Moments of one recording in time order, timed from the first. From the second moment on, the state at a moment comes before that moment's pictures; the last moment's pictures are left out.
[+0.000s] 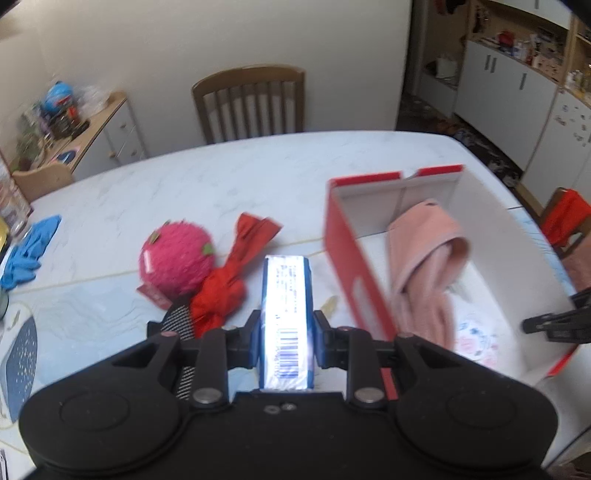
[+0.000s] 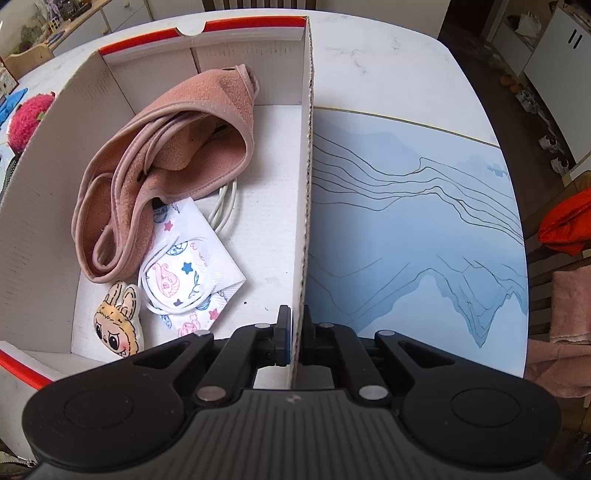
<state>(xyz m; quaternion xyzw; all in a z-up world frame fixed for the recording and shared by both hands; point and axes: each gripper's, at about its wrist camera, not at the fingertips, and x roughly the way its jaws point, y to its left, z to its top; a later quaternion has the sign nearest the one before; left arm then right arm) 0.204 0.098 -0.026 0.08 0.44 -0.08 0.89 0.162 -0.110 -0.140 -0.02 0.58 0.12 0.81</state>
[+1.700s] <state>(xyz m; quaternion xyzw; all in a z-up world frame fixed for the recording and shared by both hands) 0.219 -0.105 -0.124 0.18 0.50 -0.28 0.80 0.140 -0.135 -0.135 0.01 0.58 0.12 0.81</state>
